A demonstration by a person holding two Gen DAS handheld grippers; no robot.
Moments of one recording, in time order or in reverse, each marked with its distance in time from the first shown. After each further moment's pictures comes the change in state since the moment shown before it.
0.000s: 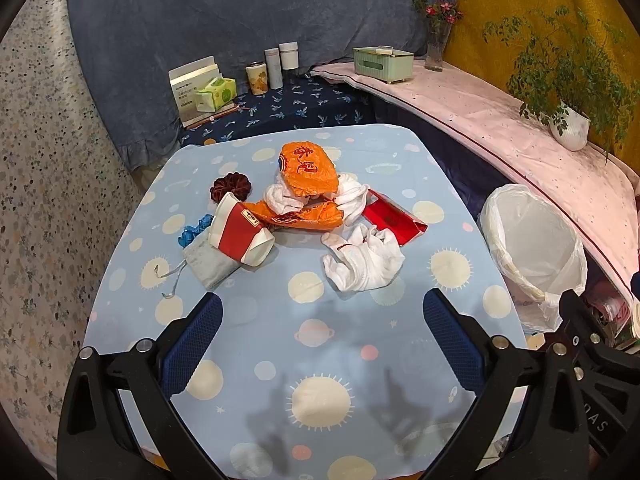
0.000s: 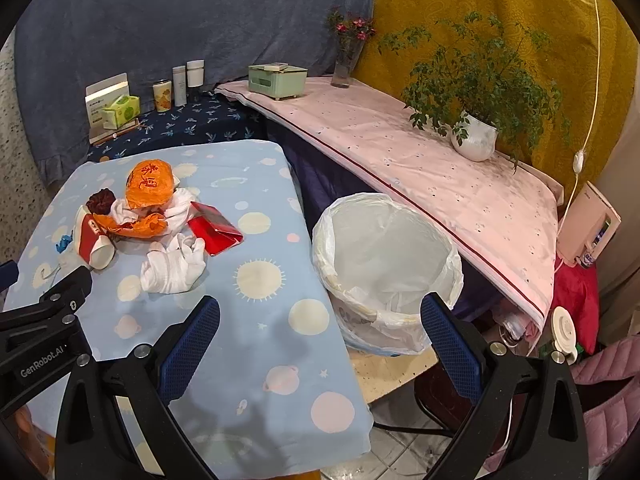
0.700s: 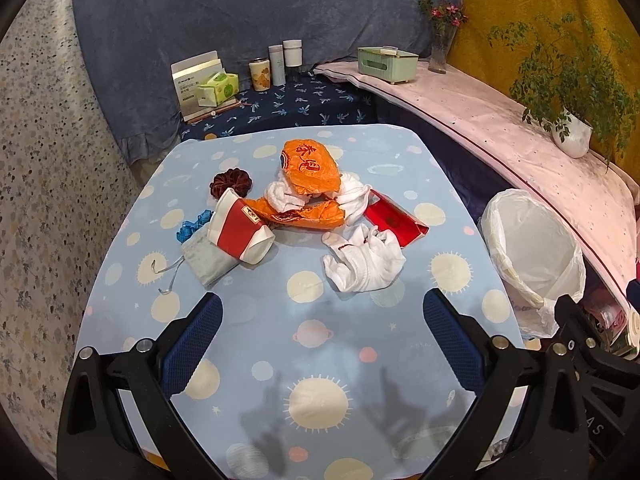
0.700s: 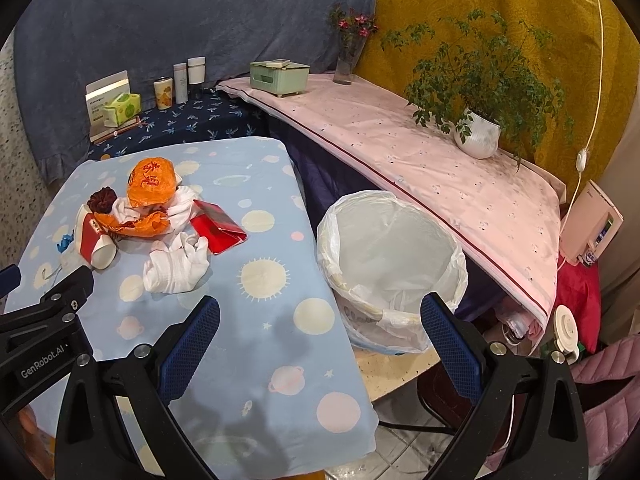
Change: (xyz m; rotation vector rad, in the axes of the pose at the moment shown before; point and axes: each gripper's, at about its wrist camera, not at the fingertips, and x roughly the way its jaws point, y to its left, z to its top) left arm 0.003 0.007 0.000 -0.030 0.007 -0.012; right arm 0.003 0.006 0.002 -0.005 0.014 0.006
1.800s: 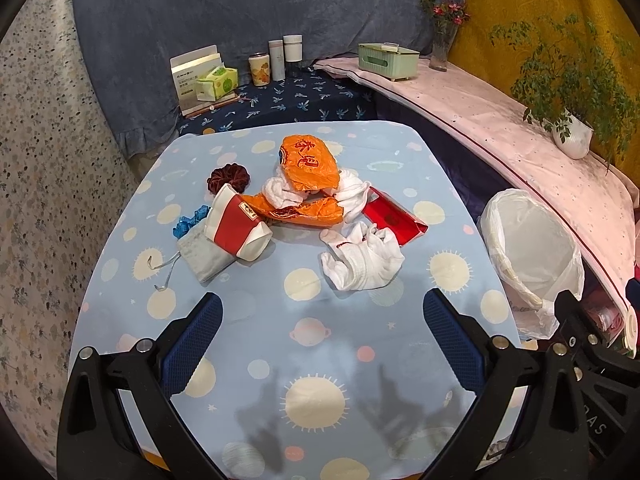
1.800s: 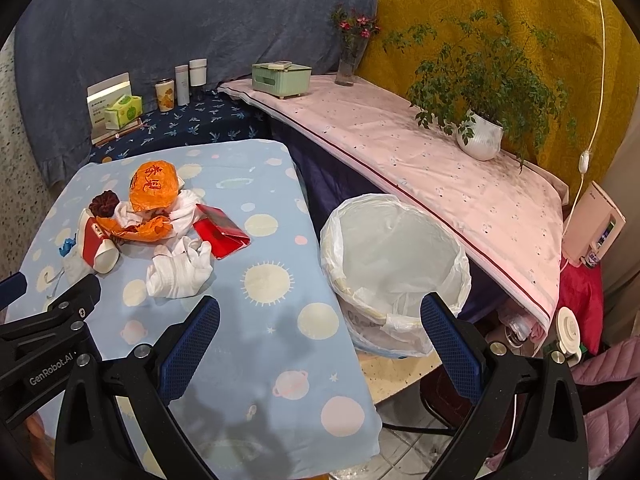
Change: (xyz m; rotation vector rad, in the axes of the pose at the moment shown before) left arm 0.004 0.000 0.003 -0.009 0.018 -0.009; right arm 0.000 0.000 0.005 0.008 -0.001 0.010
